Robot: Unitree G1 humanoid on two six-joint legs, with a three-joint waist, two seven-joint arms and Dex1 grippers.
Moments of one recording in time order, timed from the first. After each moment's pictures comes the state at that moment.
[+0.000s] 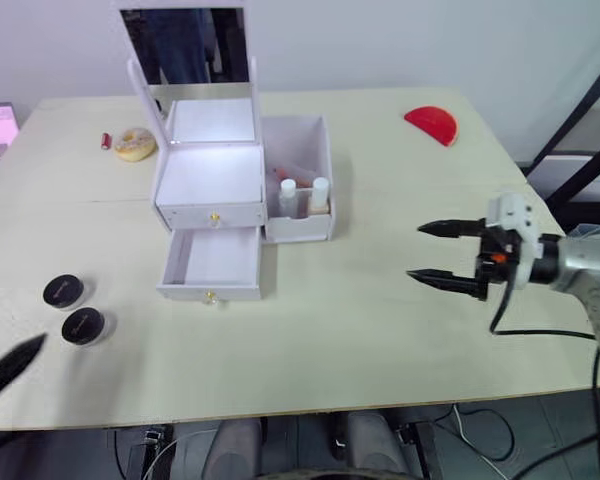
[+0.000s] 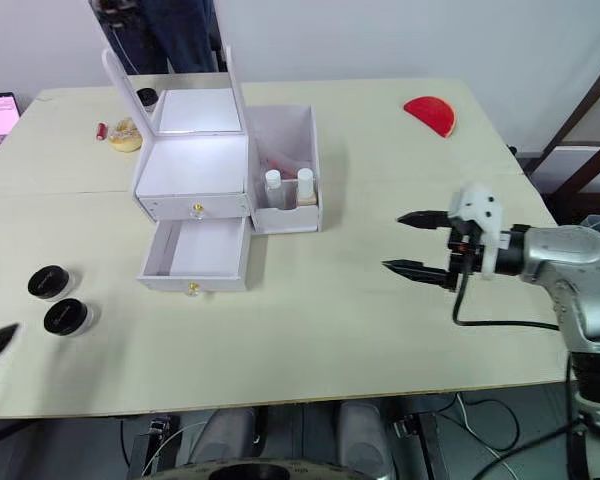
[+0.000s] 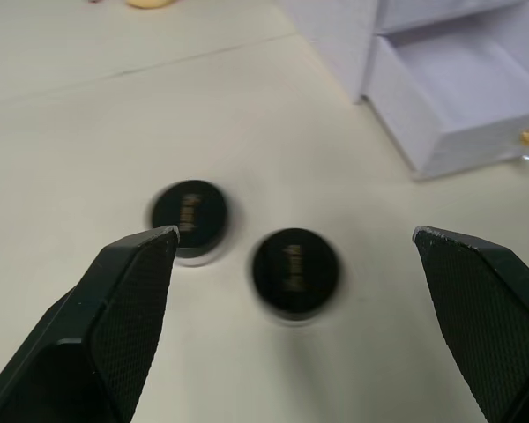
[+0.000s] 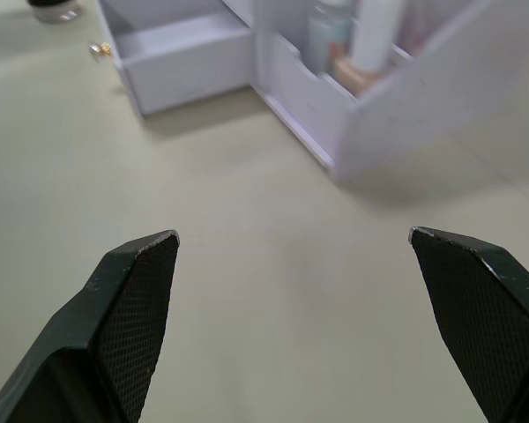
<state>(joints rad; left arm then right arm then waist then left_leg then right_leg) 0.73 0.81 1.06 -0.24 -0.81 0.40 -0.94 -0.23 -0.95 -0.21 -0.10 0.51 0.40 1.22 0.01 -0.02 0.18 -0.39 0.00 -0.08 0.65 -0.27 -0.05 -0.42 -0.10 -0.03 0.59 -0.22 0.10</state>
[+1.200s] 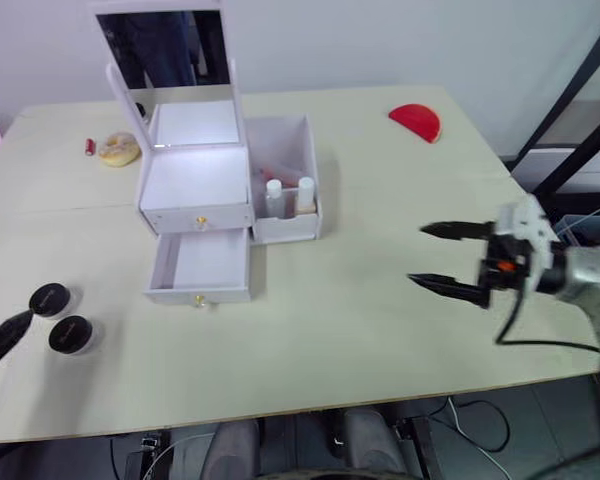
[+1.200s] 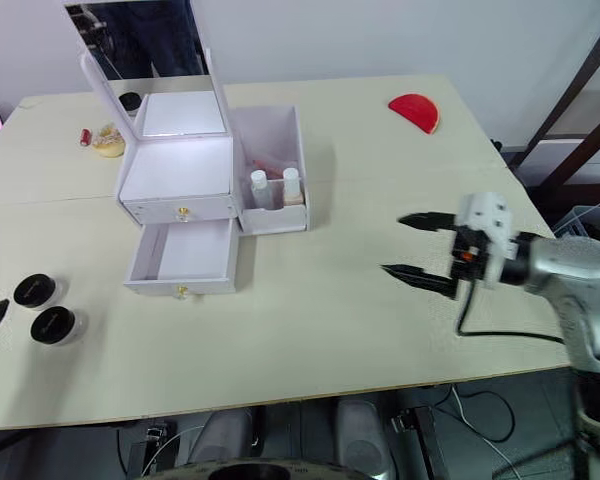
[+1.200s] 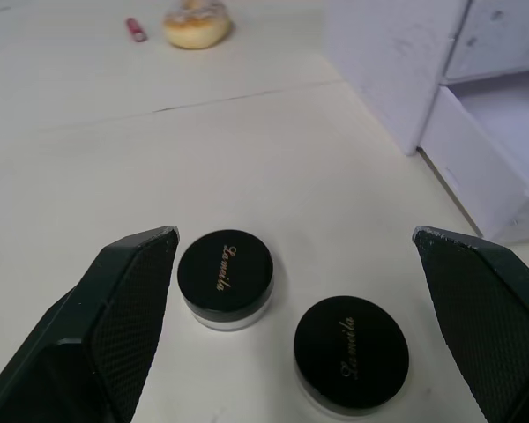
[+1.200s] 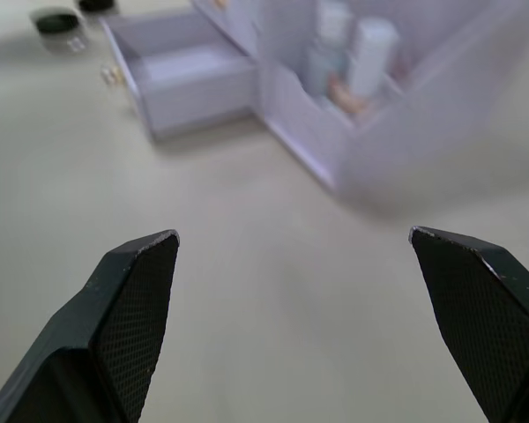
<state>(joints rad) 0.47 0.60 0.97 -0.26 -0.64 0.43 -0.81 -0.27 -0.86 -0.16 -0.33 0.61 0.50 1.10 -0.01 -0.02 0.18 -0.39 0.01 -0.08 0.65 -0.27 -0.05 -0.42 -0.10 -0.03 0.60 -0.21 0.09</state>
